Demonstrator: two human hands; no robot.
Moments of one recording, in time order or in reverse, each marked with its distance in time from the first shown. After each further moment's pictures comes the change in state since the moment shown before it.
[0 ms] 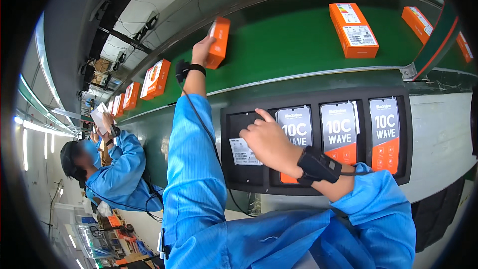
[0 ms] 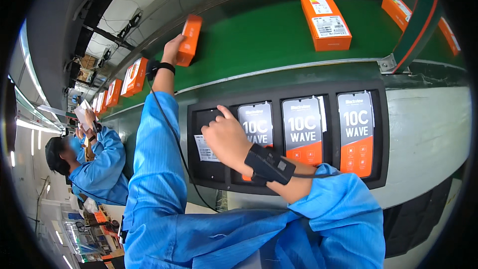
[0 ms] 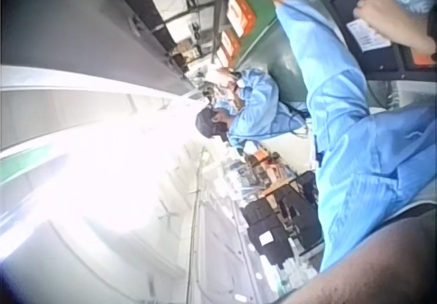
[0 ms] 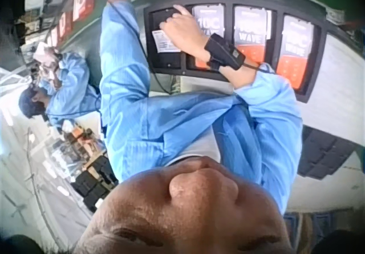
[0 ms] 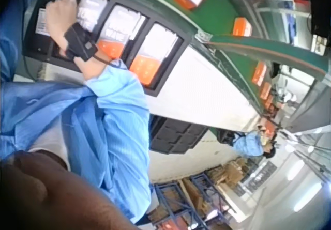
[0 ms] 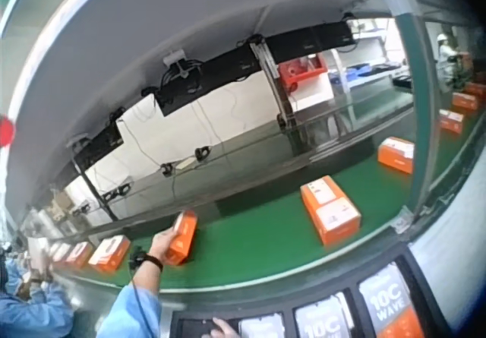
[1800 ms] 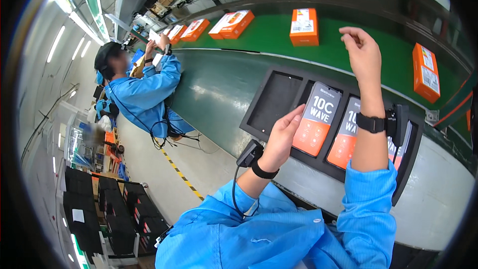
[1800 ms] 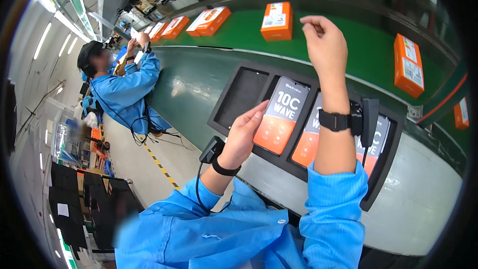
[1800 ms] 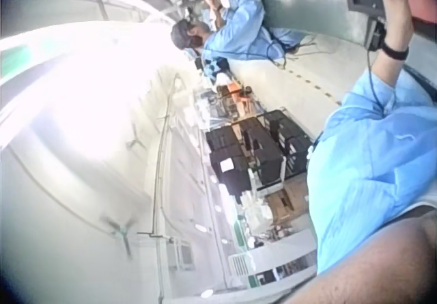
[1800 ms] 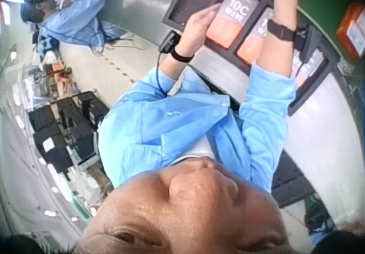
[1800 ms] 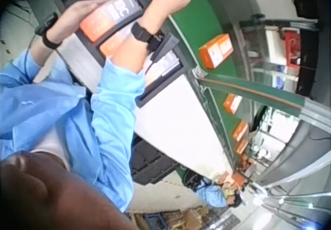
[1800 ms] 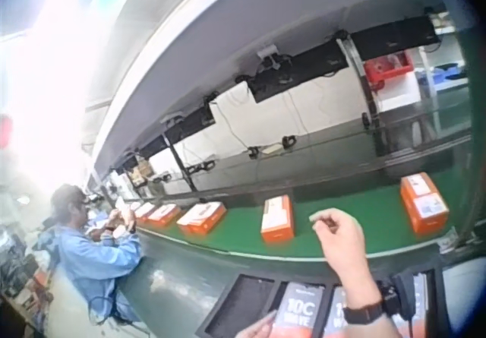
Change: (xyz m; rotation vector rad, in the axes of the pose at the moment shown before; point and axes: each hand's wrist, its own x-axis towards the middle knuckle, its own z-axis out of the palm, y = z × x) left_hand -0.458 0.086 0.092 -0.822 -0.069 -0.177; right_hand 0.035 0.073 -0.128 0.551 0.607 0.326
